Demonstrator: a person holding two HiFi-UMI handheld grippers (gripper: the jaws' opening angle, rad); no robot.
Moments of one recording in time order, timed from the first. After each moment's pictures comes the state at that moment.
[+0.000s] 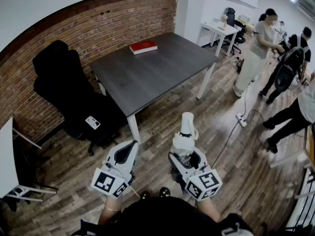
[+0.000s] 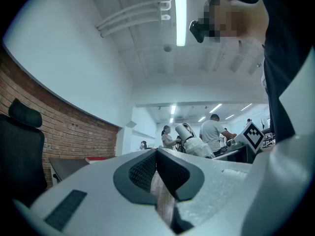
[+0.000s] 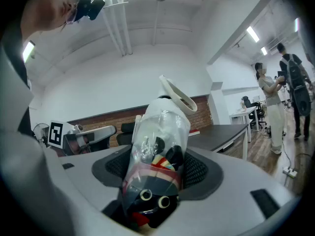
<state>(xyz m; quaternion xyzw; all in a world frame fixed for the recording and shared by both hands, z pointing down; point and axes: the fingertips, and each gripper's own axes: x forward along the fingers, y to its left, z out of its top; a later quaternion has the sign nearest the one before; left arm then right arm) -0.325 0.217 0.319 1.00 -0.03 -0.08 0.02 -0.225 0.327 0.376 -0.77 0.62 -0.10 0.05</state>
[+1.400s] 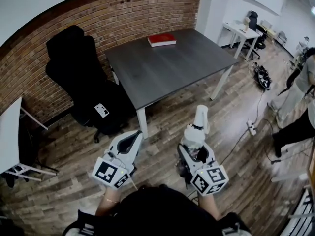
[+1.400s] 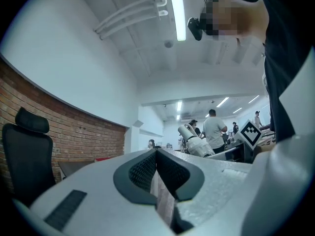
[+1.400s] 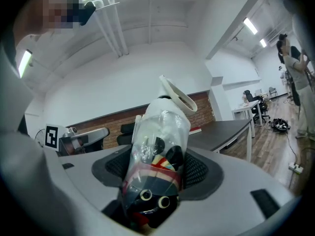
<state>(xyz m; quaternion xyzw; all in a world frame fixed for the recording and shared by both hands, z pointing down) -0.302 0.201 0.321 0.99 -0.08 -0.07 0.00 -0.175 0.309 0.384 -0.76 0.64 -0.12 0.07</state>
